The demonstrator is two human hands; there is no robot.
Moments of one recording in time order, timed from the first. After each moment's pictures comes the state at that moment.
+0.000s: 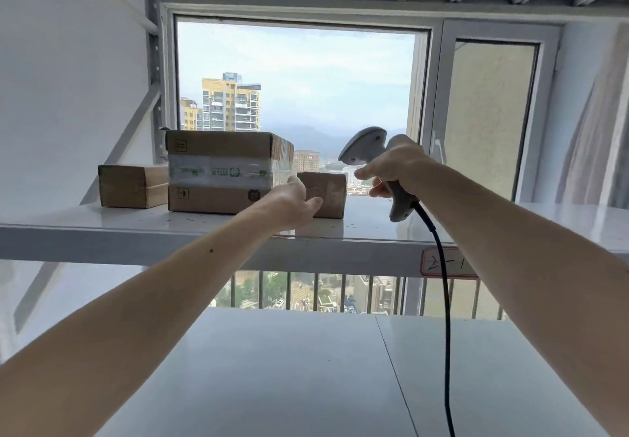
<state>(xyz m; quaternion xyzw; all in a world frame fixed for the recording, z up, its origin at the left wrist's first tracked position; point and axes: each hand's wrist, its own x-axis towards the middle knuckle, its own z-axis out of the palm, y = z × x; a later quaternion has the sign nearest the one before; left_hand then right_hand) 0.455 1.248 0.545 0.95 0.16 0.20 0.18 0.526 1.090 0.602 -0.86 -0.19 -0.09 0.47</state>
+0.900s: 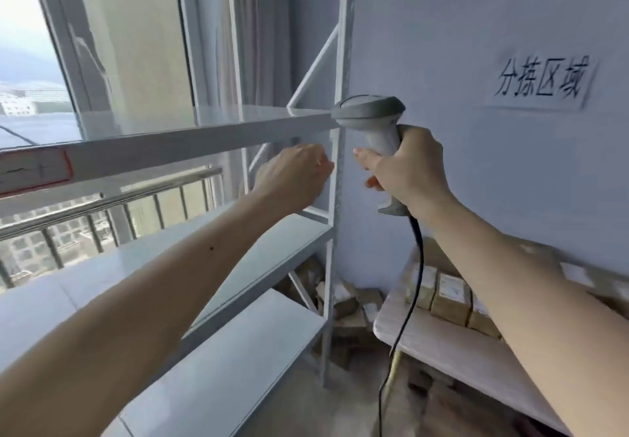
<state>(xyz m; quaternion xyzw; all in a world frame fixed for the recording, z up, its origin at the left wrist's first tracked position) 0.444 0.802 0.454 0.87 -0.38 0.19 0.25 0.335 0.670 0.465 -0.81 0.15 -0.41 0.38</state>
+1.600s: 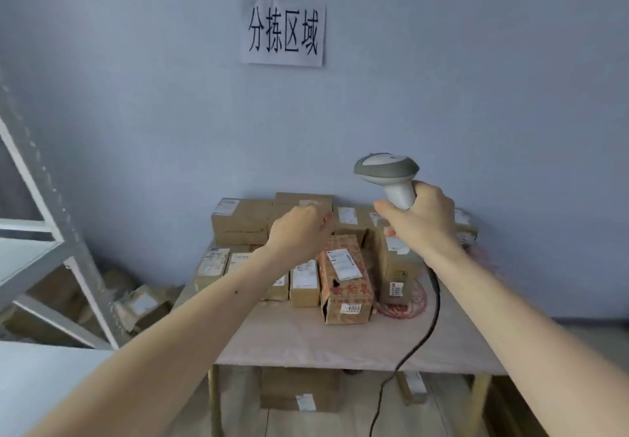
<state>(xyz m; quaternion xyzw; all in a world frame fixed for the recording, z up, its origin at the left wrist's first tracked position) 0.222 0.356 0.322 0.75 -0.62 0.00 0.24 0.038 0.304 0.362 -0.73 0.47 -0.42 0.27</state>
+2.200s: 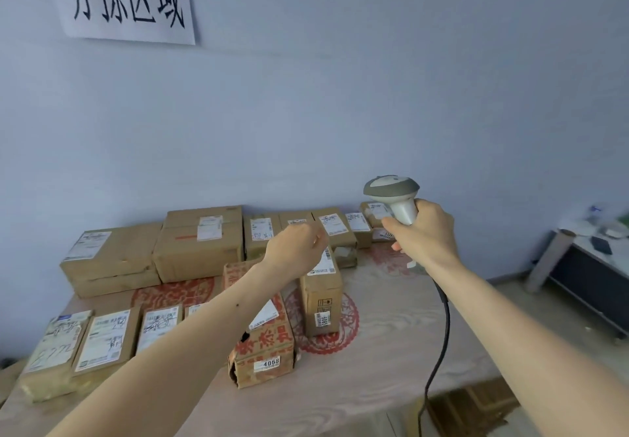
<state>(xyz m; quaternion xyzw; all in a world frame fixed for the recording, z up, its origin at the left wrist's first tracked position) 0.142 0.104 0.260 0.67 -0.71 -0.08 0.22 -0.069 0.095 0.312 -0.64 0.62 -0.41 0.22</state>
